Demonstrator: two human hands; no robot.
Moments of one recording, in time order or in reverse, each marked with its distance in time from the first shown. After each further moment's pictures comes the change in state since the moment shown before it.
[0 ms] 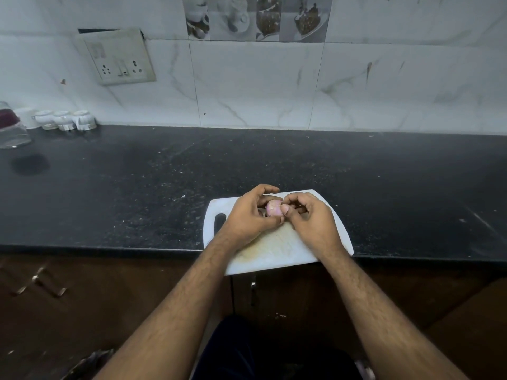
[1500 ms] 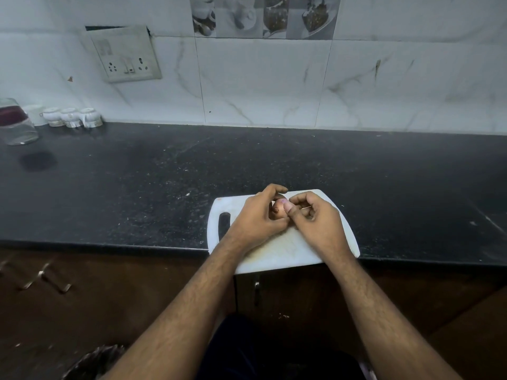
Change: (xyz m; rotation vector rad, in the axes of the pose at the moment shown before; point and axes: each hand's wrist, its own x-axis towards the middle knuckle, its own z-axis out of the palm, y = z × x) left_hand -0.005 0.010 0.008 0.267 0.033 0.122; right_hand -0.005 -0.008 -0.001 -0.030 0.030 0.067
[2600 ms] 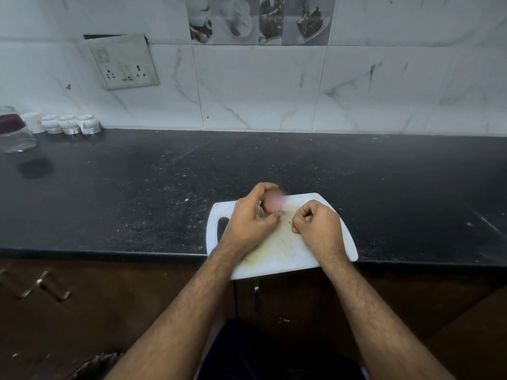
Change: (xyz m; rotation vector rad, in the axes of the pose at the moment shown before) left_hand -0.001 -0.004 -0.005 -0.111 0.148 0.042; right_hand 0.001 0.000 0.004 -0.164 0.094 0.150
